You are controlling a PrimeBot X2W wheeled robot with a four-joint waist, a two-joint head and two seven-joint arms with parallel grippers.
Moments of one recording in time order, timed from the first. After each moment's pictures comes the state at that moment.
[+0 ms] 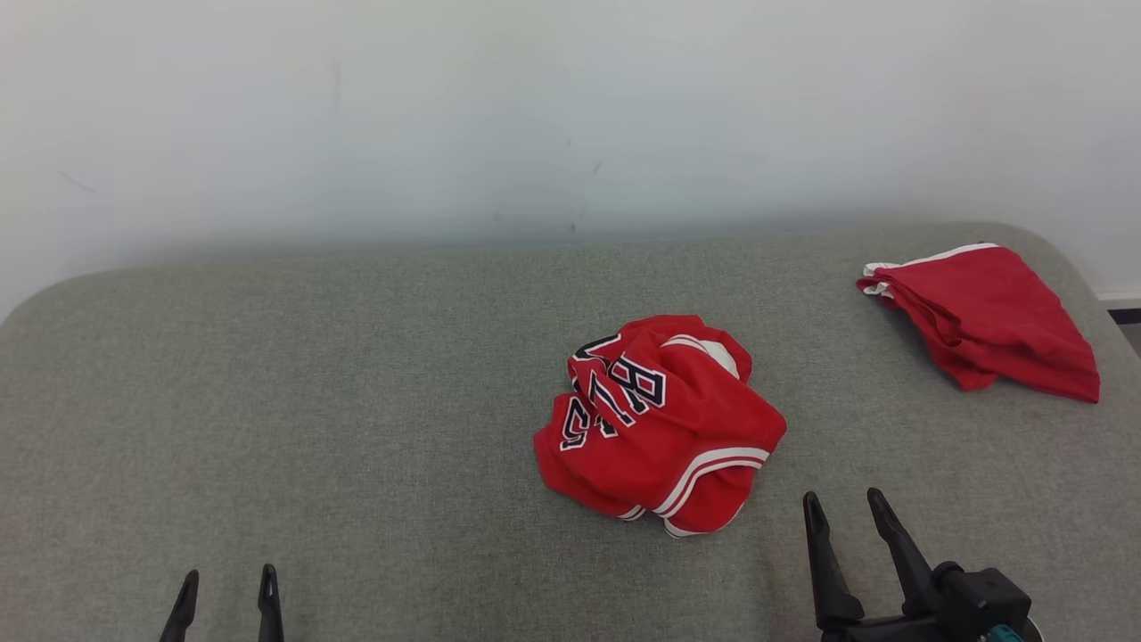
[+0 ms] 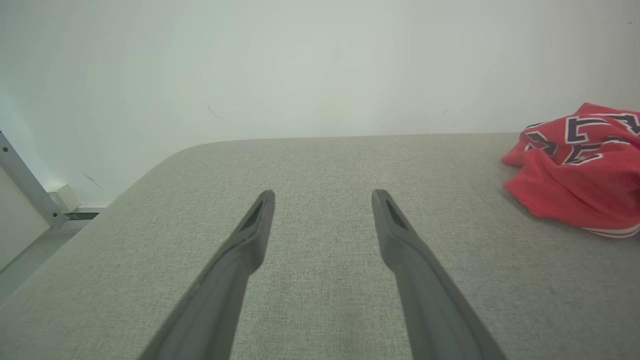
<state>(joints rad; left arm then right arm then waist) 0.10 0.08 0.12 0.17 -0.06 -0.11 -0.26 0.00 -0.05 0.06 0.24 0.20 0.13 -0.26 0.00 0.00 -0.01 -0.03</state>
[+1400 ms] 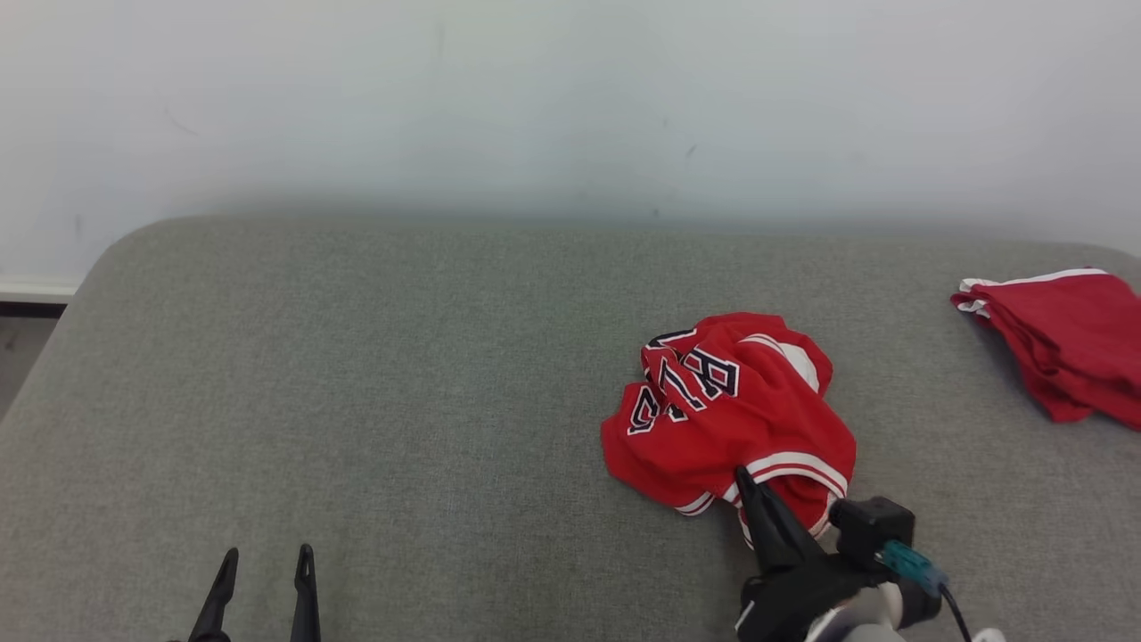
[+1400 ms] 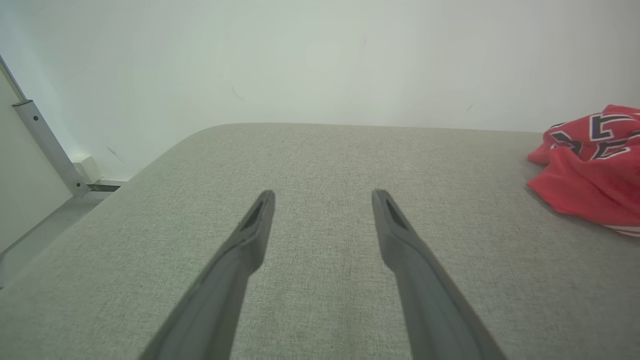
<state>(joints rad) 0.03 0.06 0.08 0.22 -0.07 -0.12 -0.26 -0.30 -0.05 0.26 0.67 0.35 0.13 -0.26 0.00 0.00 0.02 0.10</state>
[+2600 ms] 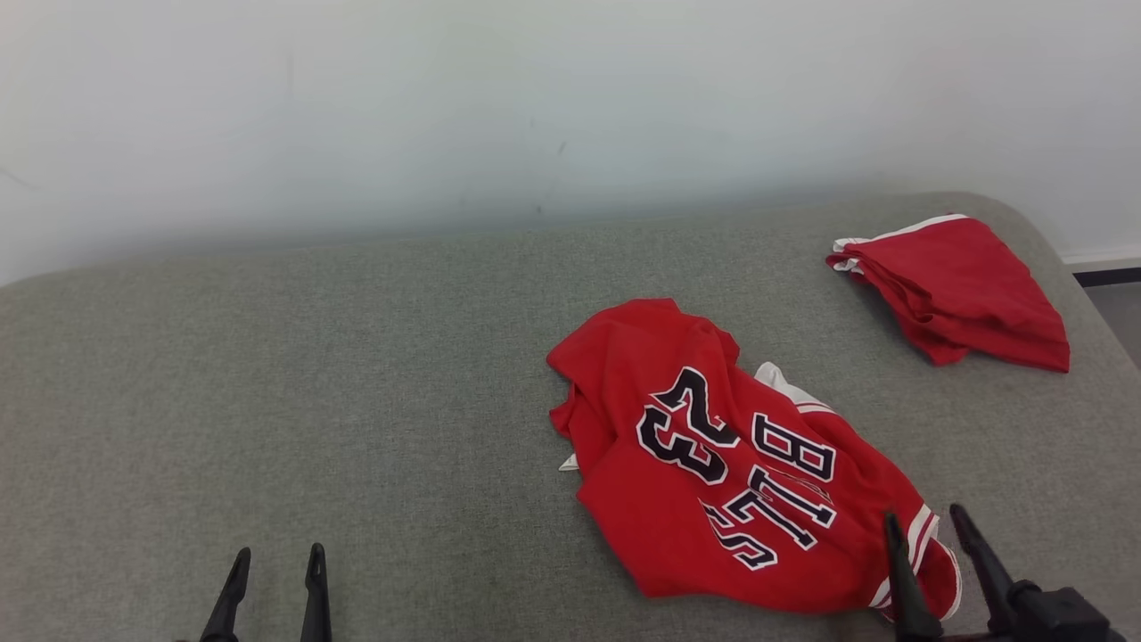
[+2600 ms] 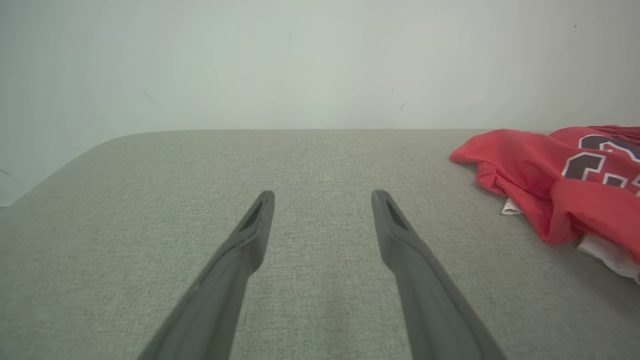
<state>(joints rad) 0.04 0.05 0.06 0.22 -0.10 -0.13 -0.26 0.07 -0.15 -0.02 0.21 0.16 0.13 -0.25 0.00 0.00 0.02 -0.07</state>
